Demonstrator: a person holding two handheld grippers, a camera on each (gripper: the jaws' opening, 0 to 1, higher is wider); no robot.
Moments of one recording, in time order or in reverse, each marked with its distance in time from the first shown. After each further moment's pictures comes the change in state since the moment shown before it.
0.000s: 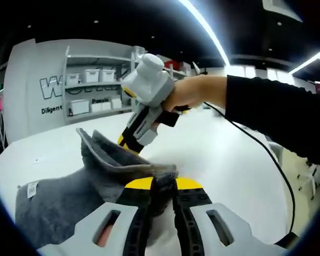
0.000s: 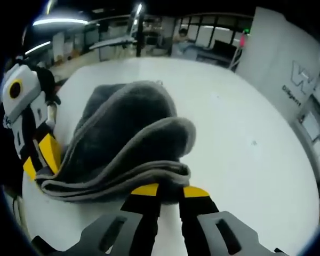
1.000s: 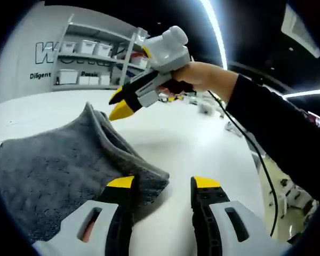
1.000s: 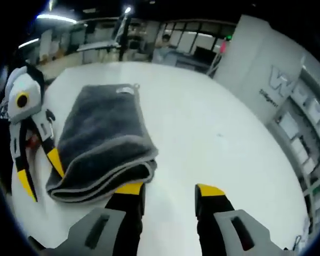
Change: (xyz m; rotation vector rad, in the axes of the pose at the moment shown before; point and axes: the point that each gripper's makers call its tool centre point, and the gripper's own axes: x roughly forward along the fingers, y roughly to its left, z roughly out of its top) left arm 0.015 -0.047 -0.025 -0.193 0.101 -0.168; right arm -0.064 -0.047 -0.017 -0.029 -0.036 -0.271
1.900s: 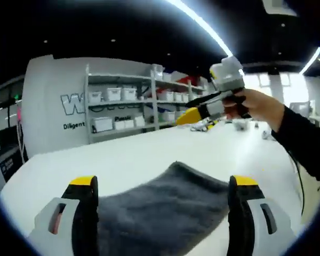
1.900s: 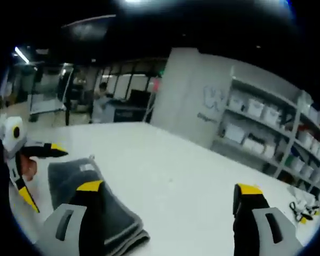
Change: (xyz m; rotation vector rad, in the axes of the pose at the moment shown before) left arm -0.128 0.105 0.094 0.281 -0.276 0.358; right arm -0.093 -0.029 0.093 0.315 -0.368 -0.395
